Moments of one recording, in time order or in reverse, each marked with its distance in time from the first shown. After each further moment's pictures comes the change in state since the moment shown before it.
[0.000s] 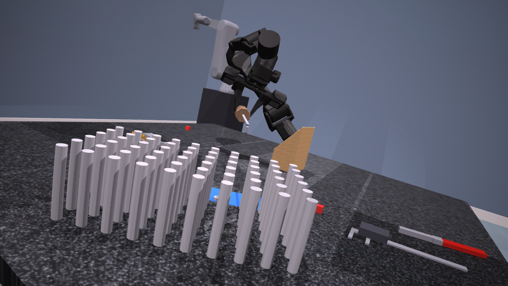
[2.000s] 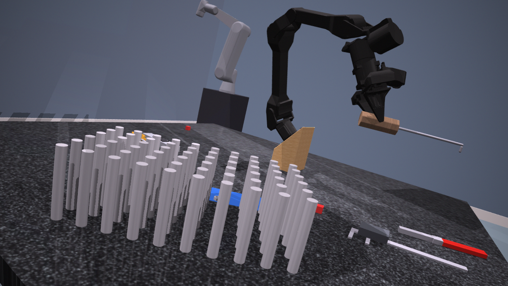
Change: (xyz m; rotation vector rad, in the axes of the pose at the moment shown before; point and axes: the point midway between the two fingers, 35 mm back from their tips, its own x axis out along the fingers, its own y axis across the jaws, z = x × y) arm -0.061 0.266 0.195 -1.142 -0.346 0.510
